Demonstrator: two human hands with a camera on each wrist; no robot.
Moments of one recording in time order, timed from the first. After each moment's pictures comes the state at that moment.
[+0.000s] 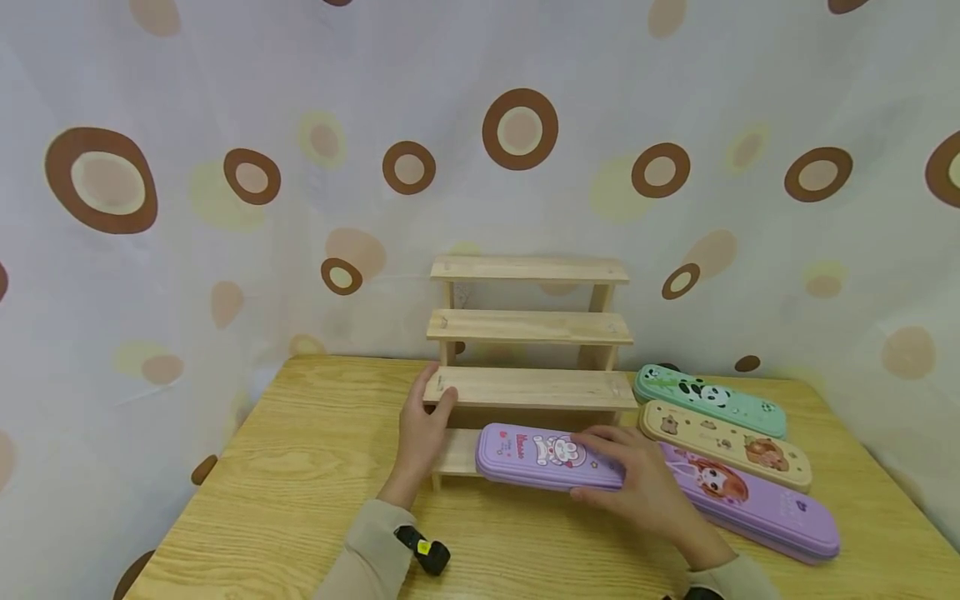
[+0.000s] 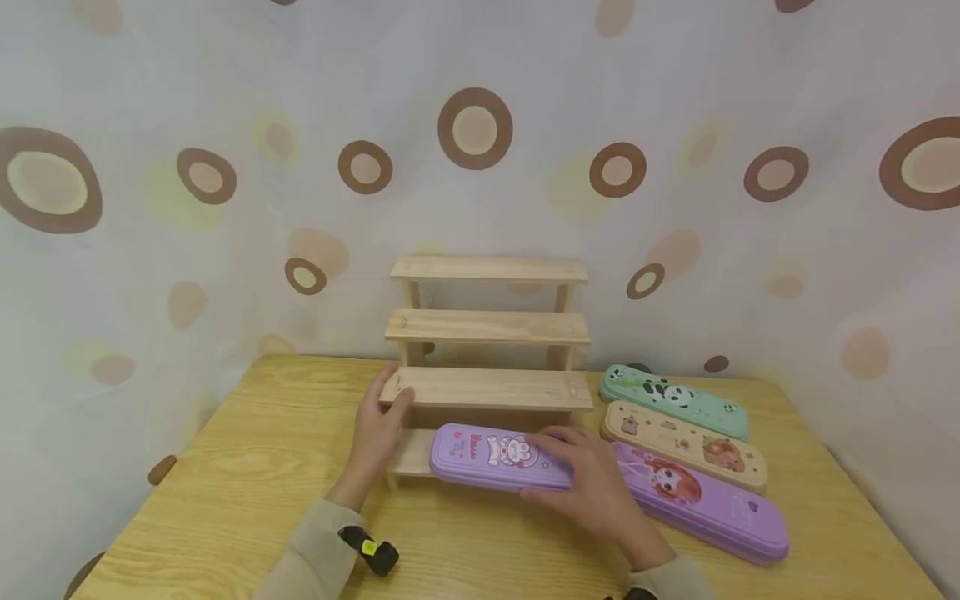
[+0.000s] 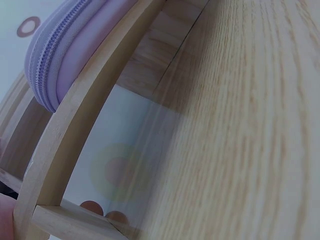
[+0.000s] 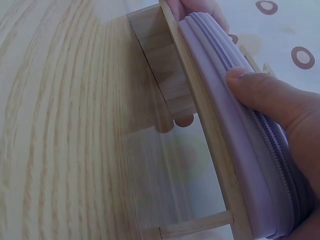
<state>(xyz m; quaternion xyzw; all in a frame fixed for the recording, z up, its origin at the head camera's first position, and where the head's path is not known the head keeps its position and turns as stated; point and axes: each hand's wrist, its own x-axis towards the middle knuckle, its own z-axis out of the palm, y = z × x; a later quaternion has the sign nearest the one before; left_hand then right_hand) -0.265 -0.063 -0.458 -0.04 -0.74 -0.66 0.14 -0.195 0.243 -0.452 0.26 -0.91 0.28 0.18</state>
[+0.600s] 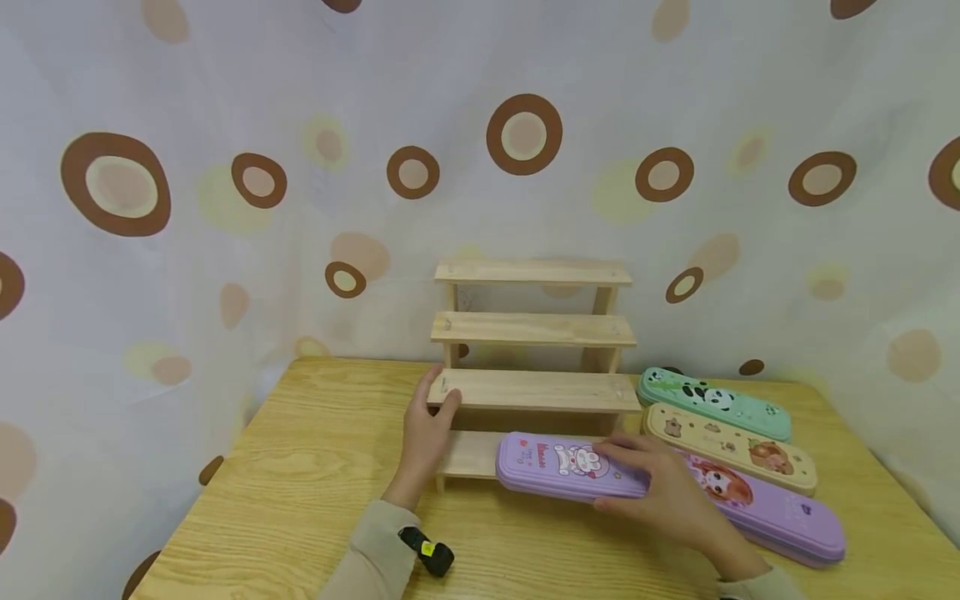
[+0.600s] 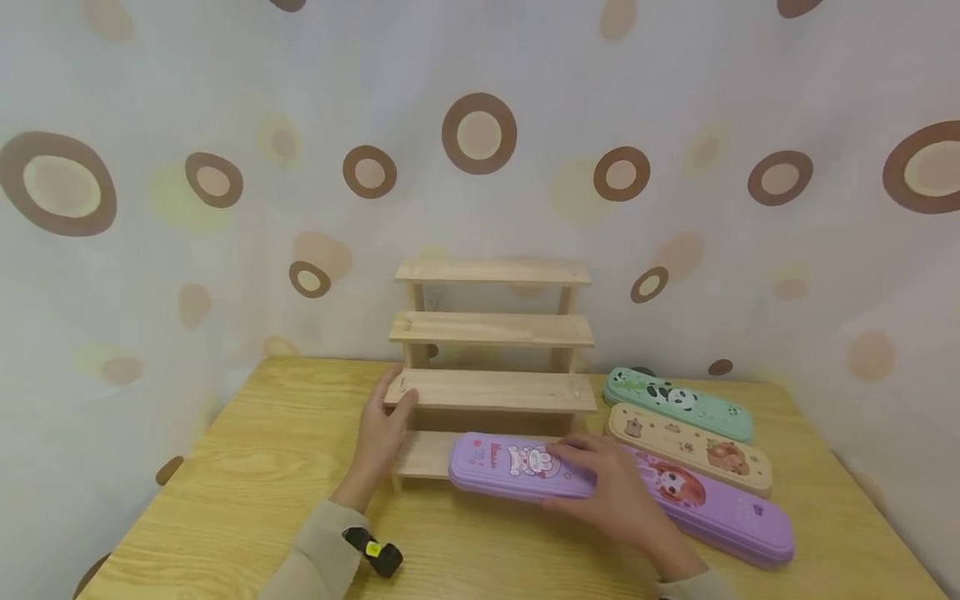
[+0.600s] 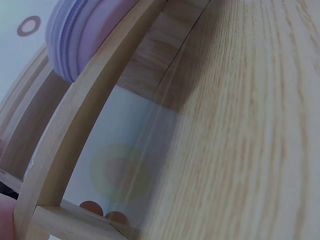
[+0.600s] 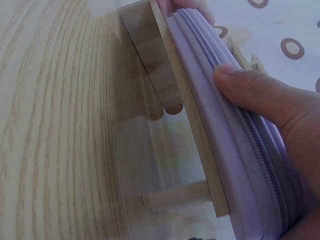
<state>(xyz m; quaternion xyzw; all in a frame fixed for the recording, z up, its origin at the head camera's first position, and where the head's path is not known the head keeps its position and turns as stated) -0.271 -0.065 -0.465 -0.06 -0.74 -0.65 0.14 -0.183 0.259 -0.441 0.24 -0.91 0.29 0.16</state>
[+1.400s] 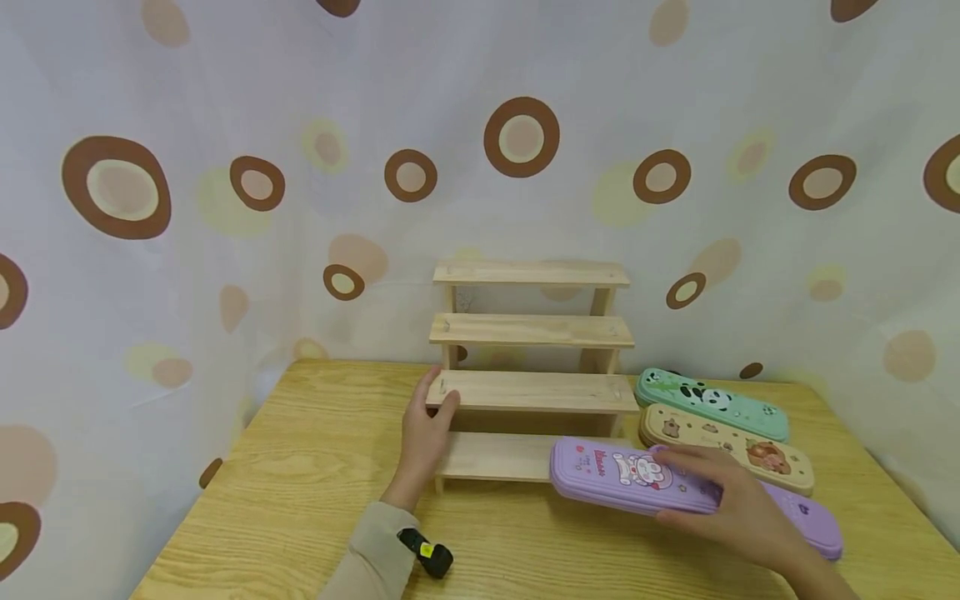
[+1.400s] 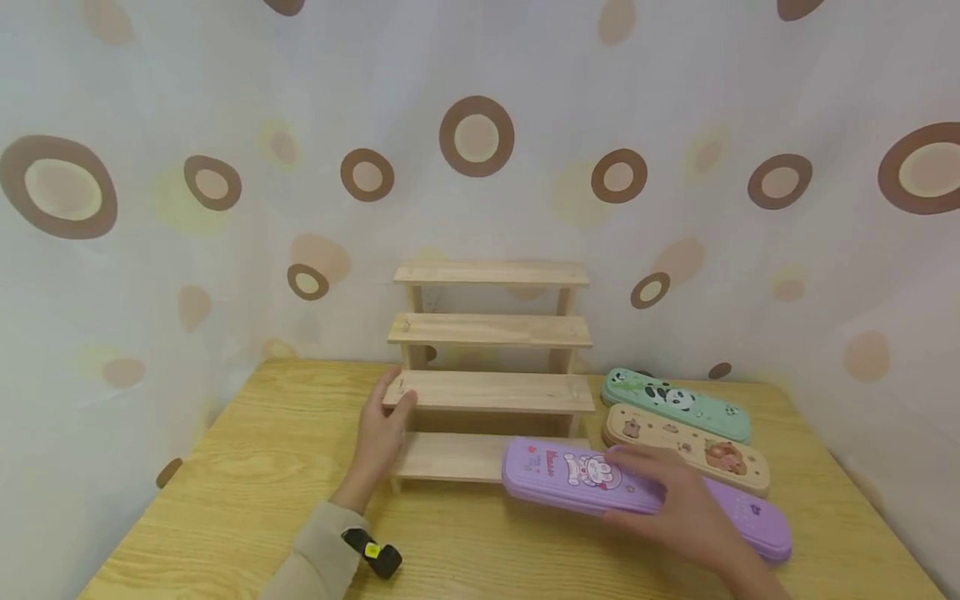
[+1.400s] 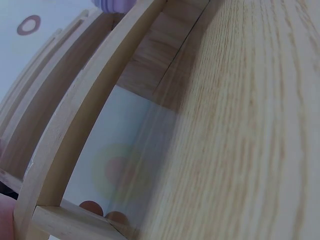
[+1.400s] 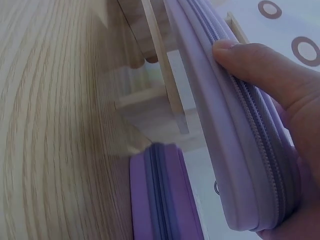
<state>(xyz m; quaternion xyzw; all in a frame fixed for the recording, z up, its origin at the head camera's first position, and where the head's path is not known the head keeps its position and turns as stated) -0.269 -0.065 -0.464 -0.05 -0.75 -0.65 0.14 -0.152 0.320 -0.430 0.20 -0.92 0.30 0.16</state>
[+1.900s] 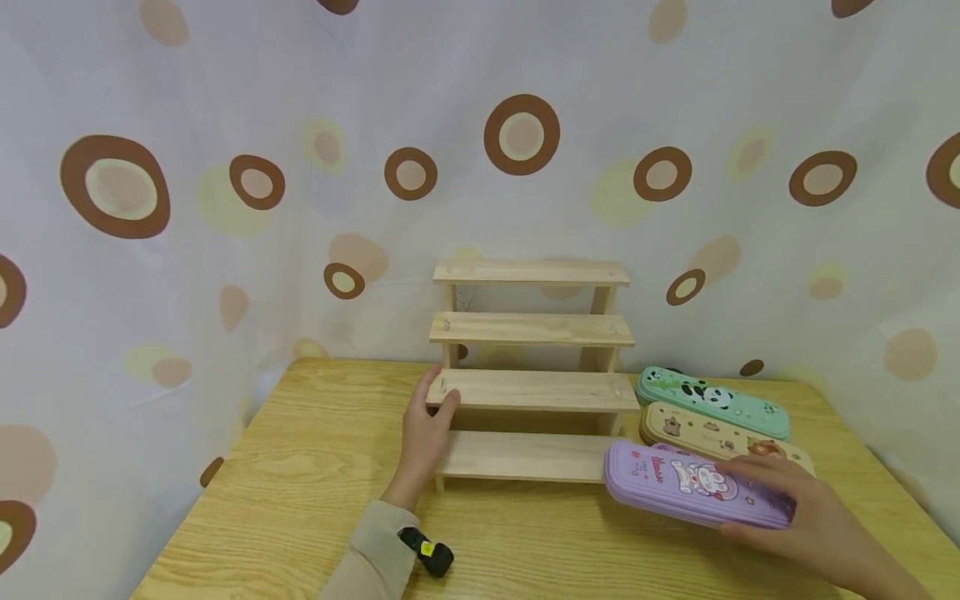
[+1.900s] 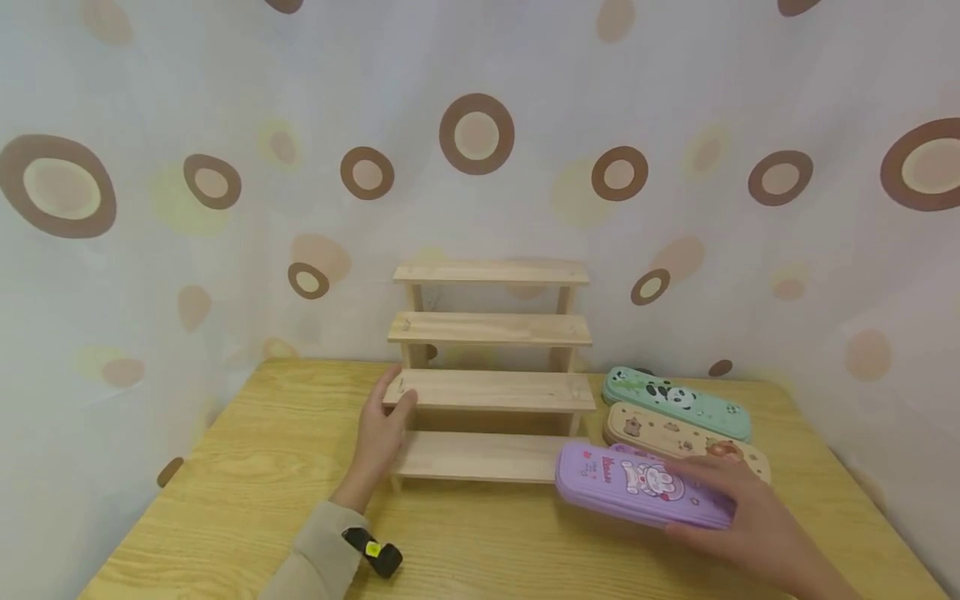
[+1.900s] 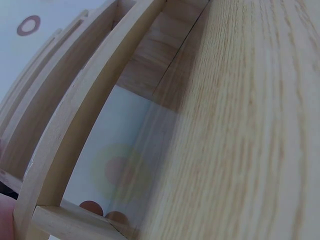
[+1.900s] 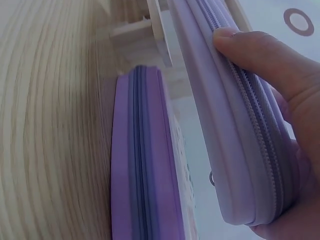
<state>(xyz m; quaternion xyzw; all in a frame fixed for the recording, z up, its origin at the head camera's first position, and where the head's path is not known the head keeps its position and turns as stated) -0.269 -0.066 -0.464 -0.05 -0.74 -0.66 0.13 -0.130 0.378 -0.422 0.14 -0.94 0.28 0.12</state>
